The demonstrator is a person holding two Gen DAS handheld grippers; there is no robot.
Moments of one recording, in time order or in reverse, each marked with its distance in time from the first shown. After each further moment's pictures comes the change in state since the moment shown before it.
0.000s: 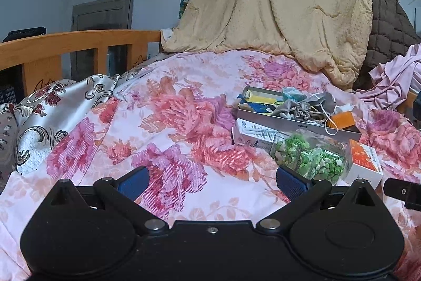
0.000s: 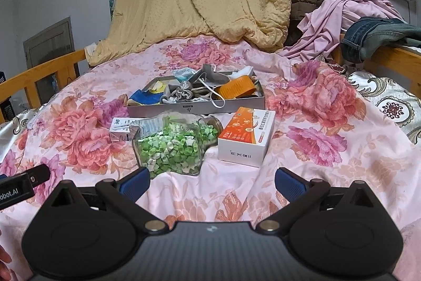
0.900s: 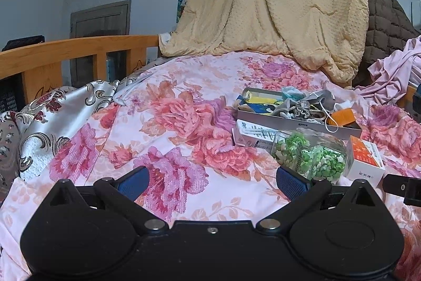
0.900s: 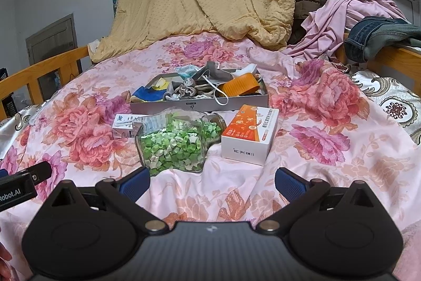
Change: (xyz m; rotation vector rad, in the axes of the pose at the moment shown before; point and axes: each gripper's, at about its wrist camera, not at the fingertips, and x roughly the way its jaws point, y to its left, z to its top) left arm -0.002 -0.001 -0.001 0.031 -0.015 0.006; right arm 0.001 0.002 -0.002 -0.013 0.008 0.010
